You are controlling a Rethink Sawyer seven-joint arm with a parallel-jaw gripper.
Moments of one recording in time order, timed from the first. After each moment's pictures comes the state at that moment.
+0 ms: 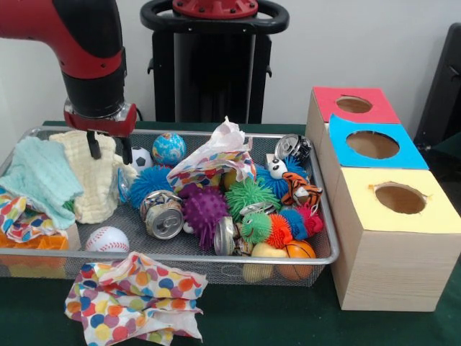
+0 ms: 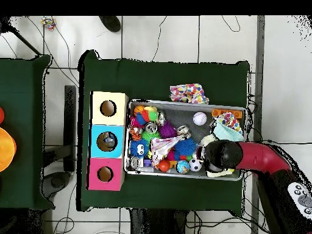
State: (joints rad) arm -0.82 -0.55 0.35 1.65 -0.61 0.77 1.84
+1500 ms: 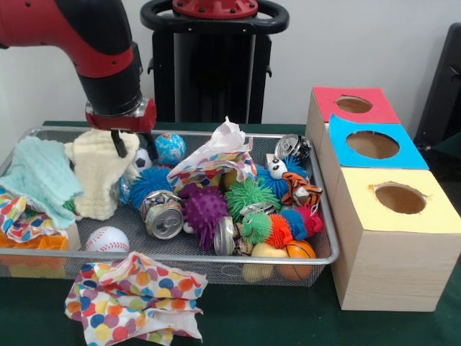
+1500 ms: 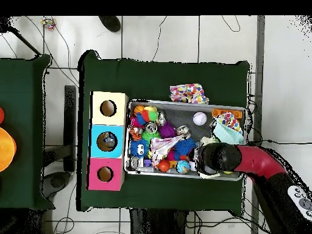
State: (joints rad) arm -0.90 -0.55 0.45 1.74 -0.55 0.76 1.84
